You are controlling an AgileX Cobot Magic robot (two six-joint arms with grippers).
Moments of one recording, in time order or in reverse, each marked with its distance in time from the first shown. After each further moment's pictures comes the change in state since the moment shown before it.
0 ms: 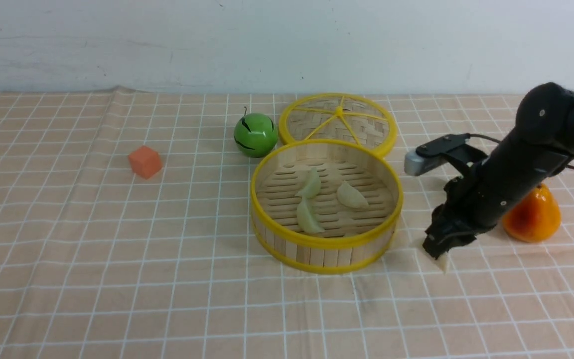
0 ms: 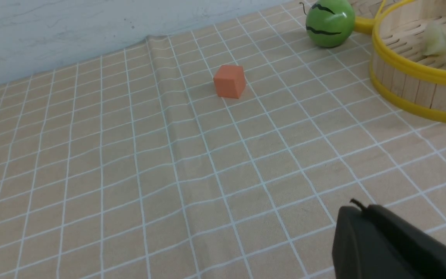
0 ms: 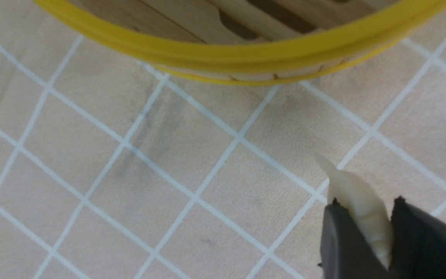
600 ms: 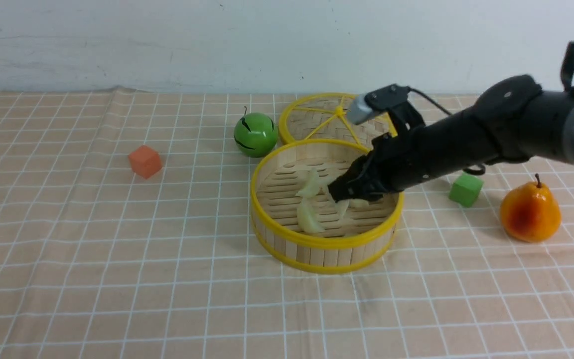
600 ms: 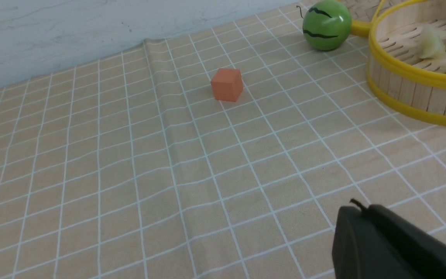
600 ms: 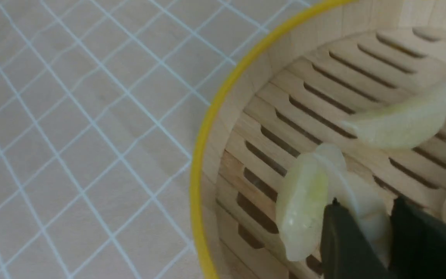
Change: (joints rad) right arm 0.102 0.126 -0.066 0.626 -0.226 -0.449; left arm 0.000 0.000 0.002 0.000 -0.010 0.000
